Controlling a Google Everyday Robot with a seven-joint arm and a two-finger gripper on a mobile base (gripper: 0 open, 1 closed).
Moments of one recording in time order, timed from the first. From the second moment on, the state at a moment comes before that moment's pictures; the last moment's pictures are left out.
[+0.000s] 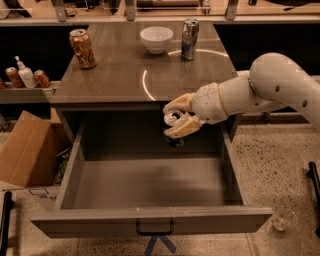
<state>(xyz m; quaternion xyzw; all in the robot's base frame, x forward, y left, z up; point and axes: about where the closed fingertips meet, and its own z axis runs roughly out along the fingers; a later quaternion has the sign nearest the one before) 0.563 -0.043 0.818 -0.65 0.58 0.24 0.42</state>
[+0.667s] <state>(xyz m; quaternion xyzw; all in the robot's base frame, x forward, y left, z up) 0.571 -0.056 0.918 -0.66 0.55 0.21 0.47</state>
